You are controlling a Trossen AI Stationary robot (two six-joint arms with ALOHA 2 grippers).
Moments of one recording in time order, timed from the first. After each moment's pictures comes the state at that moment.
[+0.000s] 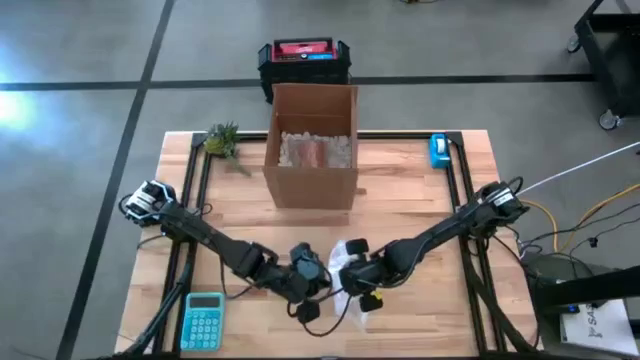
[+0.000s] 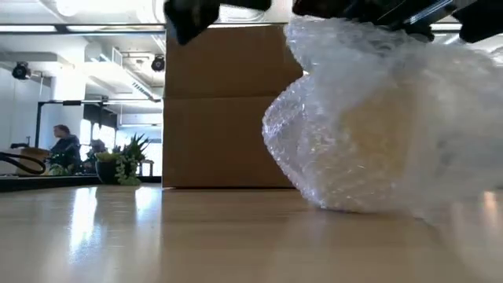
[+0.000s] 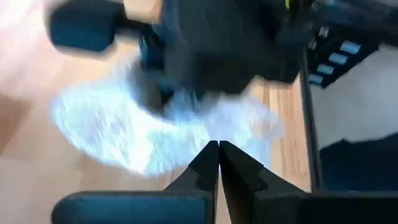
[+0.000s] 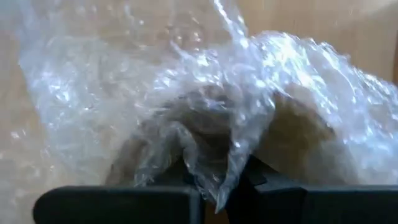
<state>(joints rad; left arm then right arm) -0.49 1.75 1.29 -0.27 -0.35 -0.62 0.43 1.91 1.28 -0.59 0.15 0.16</state>
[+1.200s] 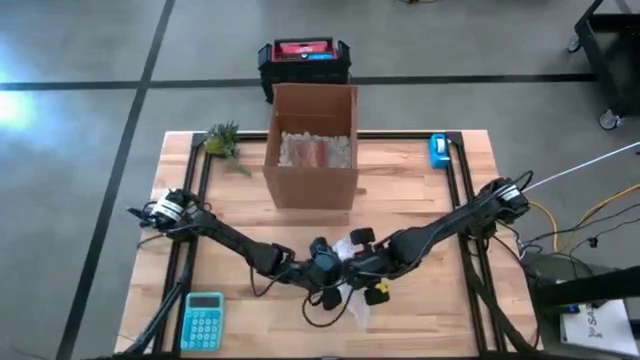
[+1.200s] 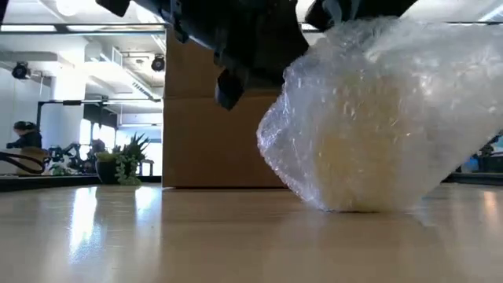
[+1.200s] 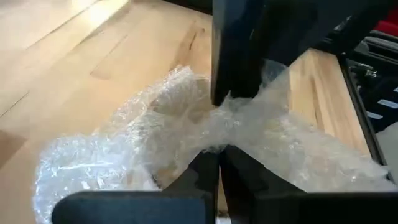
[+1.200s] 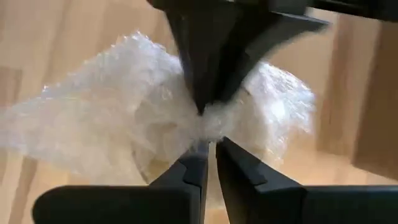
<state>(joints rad) -0.40 1.93 1.21 0.17 -0.43 -0.54 0.45 1.83 1.50 -0.93 0.16 0.18</state>
